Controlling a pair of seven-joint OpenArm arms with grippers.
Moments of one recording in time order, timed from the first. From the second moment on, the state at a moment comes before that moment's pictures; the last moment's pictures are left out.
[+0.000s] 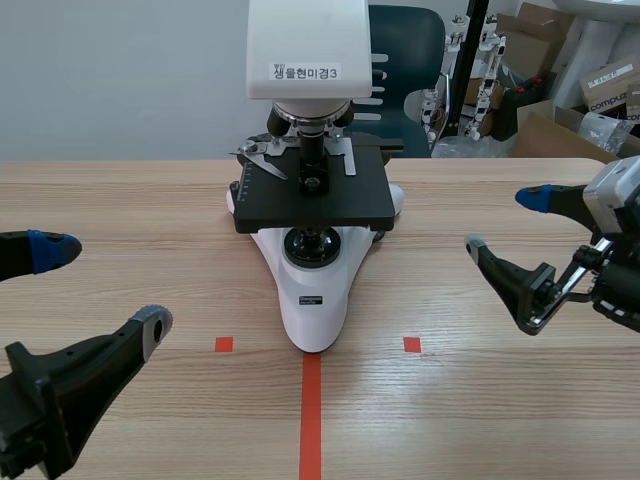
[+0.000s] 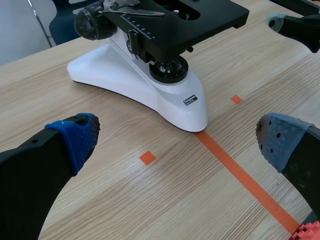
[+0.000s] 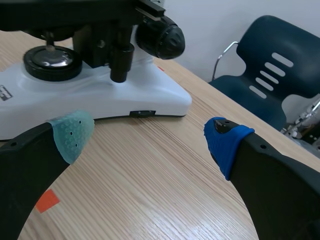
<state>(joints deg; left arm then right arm) 47.9 -32.6 -9.0 119.6 -21.4 -26.4 -7.1 -1.7 36.4 -13.2 65.9 1.4 27.5 41.6</state>
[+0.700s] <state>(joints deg) 47.9 -32.6 -9.0 119.6 -21.4 -26.4 -7.1 16.6 29.3 -23.4 51.0 1.1 27.5 40.8</state>
